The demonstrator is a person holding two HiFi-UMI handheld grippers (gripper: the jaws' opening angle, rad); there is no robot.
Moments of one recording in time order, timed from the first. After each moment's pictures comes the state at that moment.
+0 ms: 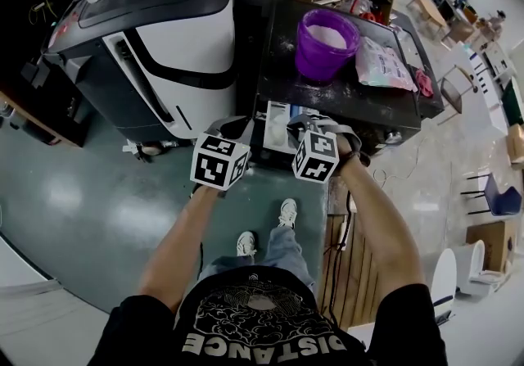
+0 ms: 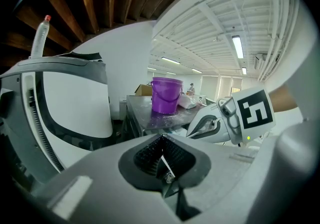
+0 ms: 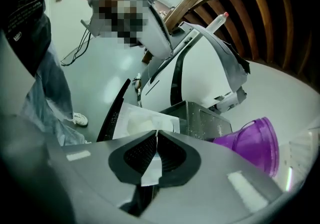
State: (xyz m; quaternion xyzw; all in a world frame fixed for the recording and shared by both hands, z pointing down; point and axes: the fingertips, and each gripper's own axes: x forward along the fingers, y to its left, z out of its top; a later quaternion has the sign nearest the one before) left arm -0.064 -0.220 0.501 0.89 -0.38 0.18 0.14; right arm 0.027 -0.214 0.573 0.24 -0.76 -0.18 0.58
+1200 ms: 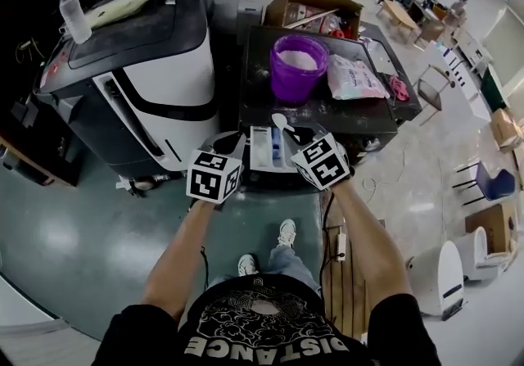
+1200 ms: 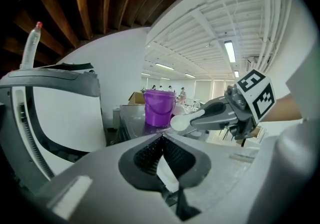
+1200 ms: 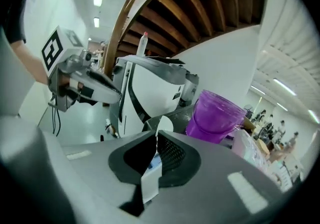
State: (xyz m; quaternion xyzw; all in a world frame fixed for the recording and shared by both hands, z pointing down) left arm -0.048 -0.225 0.461 0.91 -0.36 0.16 0.12; right arm 0.056 -0.224 0.476 0.47 -0.82 0.01 0.34
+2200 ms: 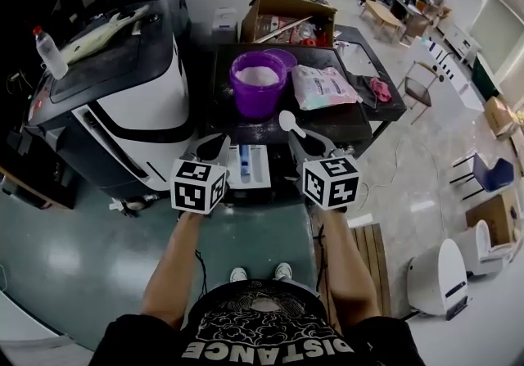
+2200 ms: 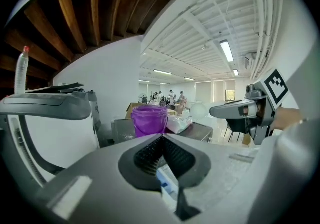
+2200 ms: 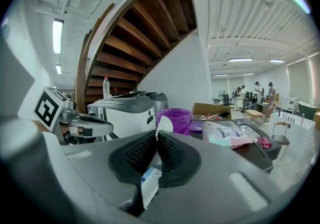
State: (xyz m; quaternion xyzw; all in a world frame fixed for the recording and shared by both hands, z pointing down) left arm 0.019 -0.225 0.399 0.91 -0.37 0.14 0.07; right arm 0.159 -0.186 0.381 0.60 -0.78 0.11 0.09
